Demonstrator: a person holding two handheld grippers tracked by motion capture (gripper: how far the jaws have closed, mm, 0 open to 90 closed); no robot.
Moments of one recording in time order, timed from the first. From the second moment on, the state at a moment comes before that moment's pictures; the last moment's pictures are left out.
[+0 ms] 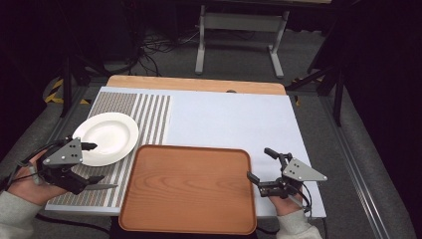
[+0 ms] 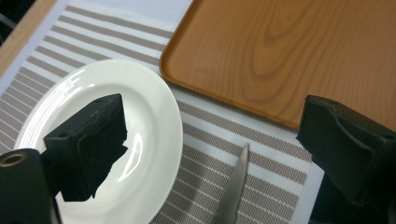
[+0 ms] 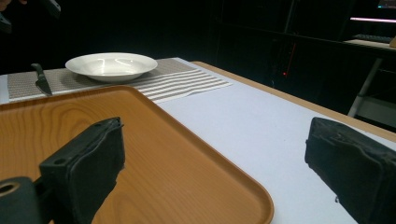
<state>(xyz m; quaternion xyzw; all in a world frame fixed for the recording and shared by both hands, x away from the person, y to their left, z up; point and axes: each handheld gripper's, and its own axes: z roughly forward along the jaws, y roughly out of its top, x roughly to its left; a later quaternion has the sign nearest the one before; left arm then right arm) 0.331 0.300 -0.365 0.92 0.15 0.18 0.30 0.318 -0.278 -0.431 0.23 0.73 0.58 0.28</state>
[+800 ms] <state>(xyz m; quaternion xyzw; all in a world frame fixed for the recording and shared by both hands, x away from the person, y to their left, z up) 0.340 0.305 -0.371 0.97 0.13 0.10 0.19 0.317 -0.280 -0.429 0.23 0.72 0.59 0.27</state>
